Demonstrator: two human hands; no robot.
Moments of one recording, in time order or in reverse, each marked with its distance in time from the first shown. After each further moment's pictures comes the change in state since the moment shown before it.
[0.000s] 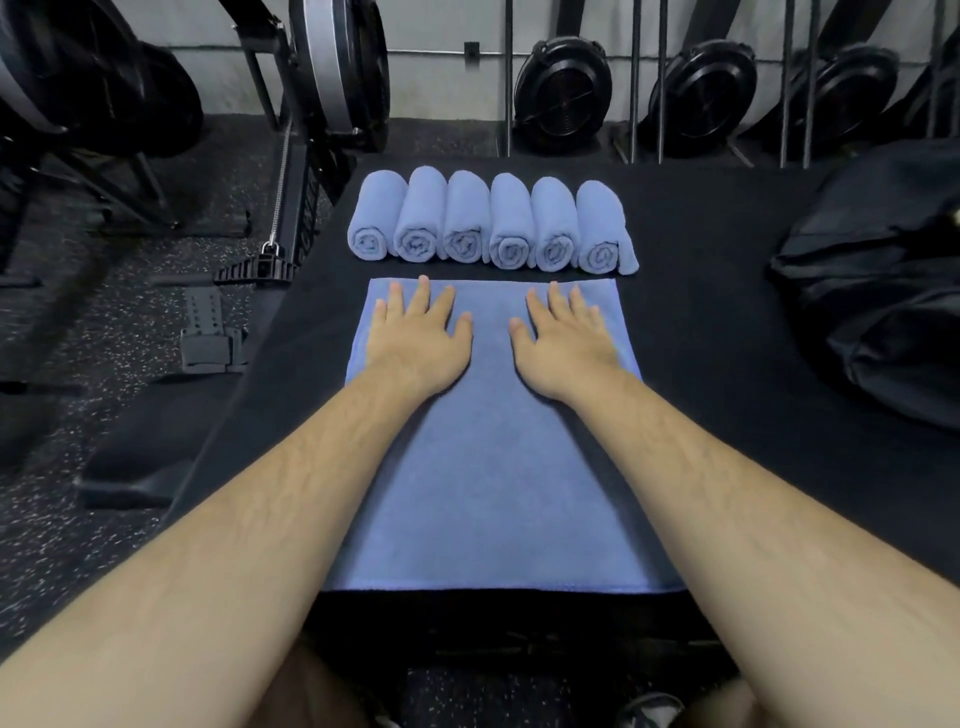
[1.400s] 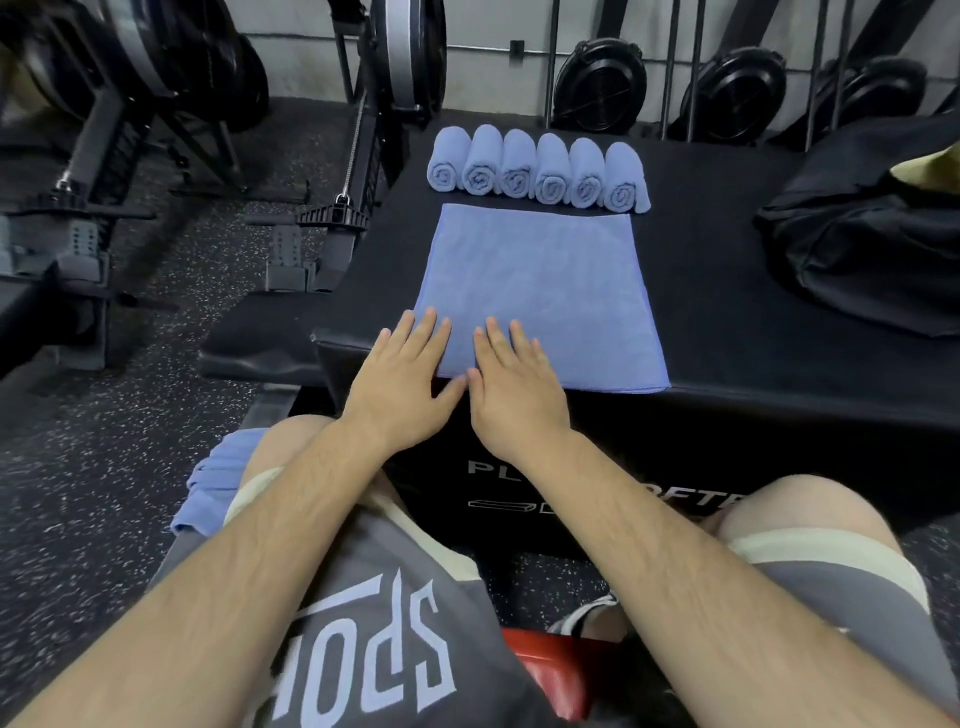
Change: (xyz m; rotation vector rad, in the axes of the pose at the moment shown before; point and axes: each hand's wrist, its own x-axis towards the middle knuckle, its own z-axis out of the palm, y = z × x) left_hand -0.254 -0.077 0.037 -0.002 0.208 0.206; right_hand -0.249 -0.087 0.064 -0.040 0.150 -0.324
